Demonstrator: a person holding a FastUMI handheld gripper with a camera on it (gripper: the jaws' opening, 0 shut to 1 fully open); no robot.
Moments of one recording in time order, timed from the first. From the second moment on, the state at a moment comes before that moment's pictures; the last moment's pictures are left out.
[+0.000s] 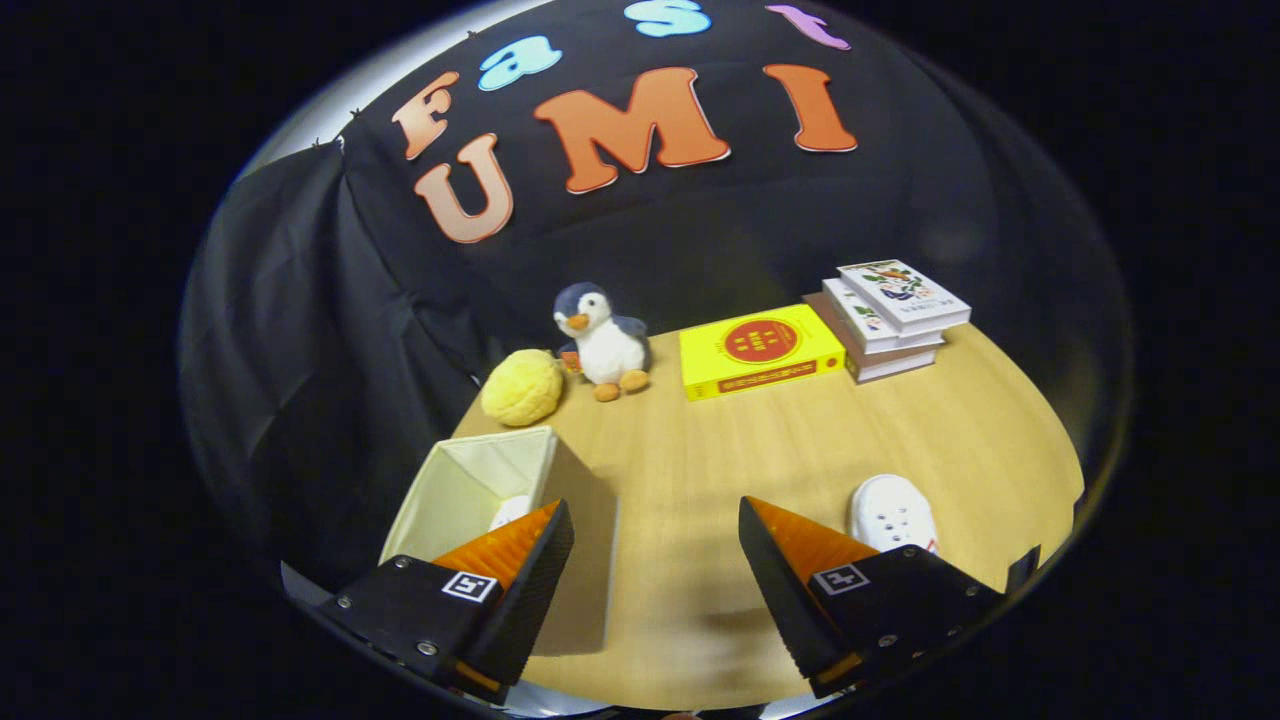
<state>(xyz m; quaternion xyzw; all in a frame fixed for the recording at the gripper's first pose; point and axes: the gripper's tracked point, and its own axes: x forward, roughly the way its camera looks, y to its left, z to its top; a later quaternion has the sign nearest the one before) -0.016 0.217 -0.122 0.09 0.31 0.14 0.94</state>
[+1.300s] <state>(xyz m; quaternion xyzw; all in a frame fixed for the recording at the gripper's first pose) -0.035 0.039 -0.306 0.00 0.48 0.07 0.87</state>
